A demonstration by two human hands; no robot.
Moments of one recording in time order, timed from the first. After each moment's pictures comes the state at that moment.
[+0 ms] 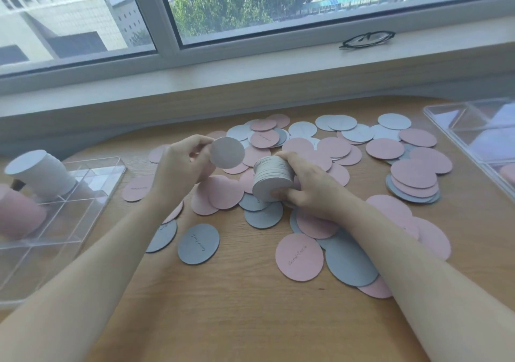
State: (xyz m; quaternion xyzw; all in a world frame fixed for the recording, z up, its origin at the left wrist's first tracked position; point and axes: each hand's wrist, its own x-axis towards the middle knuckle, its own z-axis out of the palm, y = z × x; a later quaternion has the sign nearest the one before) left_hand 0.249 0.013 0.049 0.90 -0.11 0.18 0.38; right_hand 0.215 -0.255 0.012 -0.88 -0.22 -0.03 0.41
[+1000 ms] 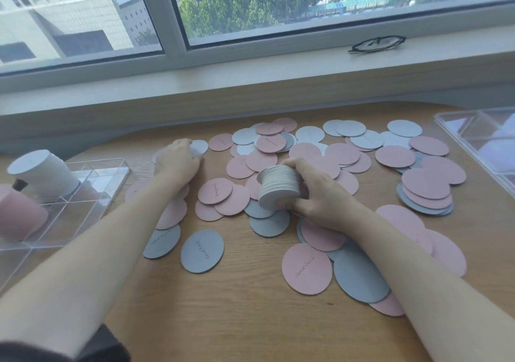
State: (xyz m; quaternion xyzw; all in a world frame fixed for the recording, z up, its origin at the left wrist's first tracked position) left_hand 0.333 0.053 0.016 0.99 0.05 0.07 0.10; right_hand 0.214 -0.255 0.011 -0.87 -0.22 -0.02 0.45
